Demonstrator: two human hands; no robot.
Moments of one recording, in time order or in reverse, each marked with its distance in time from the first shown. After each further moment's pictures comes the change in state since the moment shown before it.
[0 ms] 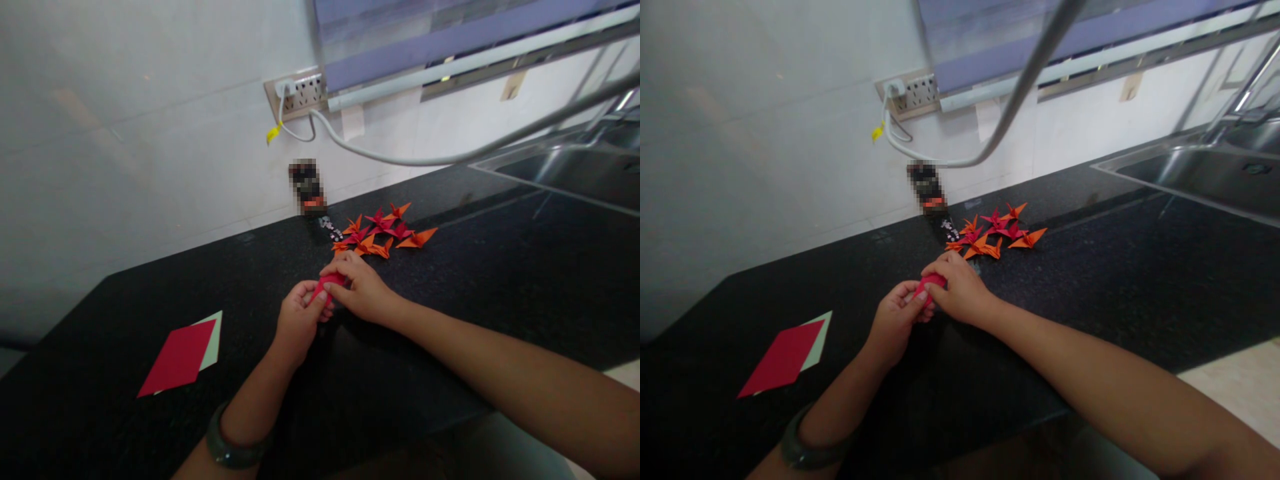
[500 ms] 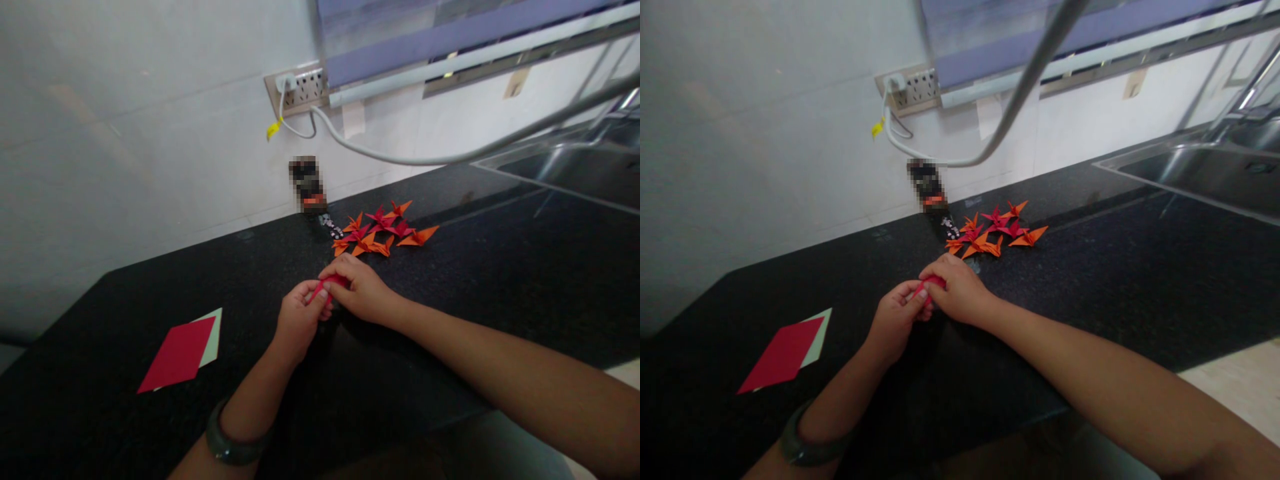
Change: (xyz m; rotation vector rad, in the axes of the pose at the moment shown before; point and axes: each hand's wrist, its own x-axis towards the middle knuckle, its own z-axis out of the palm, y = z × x) left_hand 0.000 0.000 0.000 0.038 0.001 -0.024; right_hand 0.000 0.000 0.002 0.002 -0.032 -0.066
